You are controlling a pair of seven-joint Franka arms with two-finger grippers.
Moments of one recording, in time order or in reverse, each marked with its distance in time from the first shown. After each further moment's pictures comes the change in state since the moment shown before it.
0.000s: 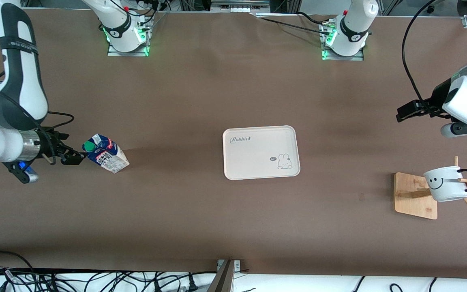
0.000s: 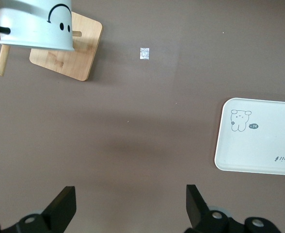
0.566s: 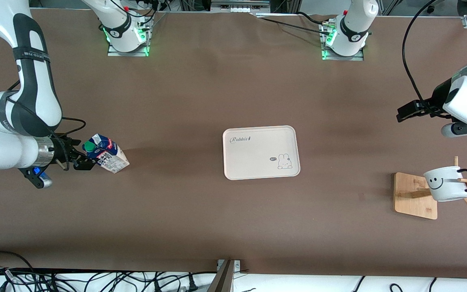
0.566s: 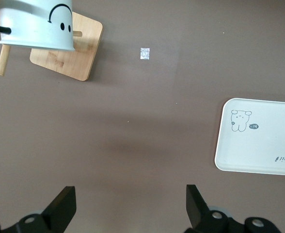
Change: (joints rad) left arm 0.000 0.000 0.001 0.000 0.000 0.000 0.000; right arm 0.015 0.033 -0.001 0.000 0.049 0.035 0.005
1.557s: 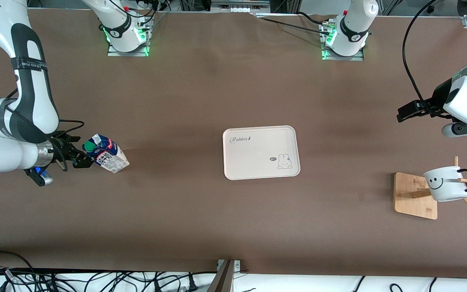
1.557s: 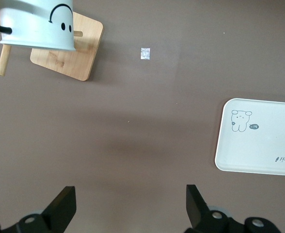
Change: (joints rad) left arm 0.000 0.000 0.001 0.000 0.000 0.000 0.000; right arm -0.029 0.027 -0.010 -0.018 0.001 -0.044 -0.001
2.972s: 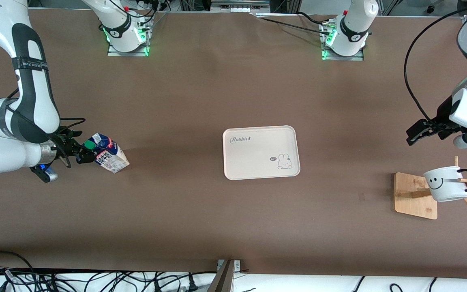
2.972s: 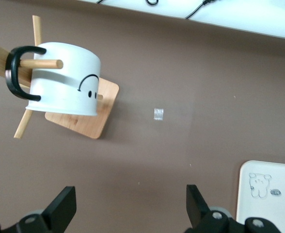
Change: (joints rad) left arm 0.053 -0.079 0.007 -0.296 0.059 0.504 0.000; right arm 0.003 0.000 0.003 0.000 0.000 -0.070 -0.001
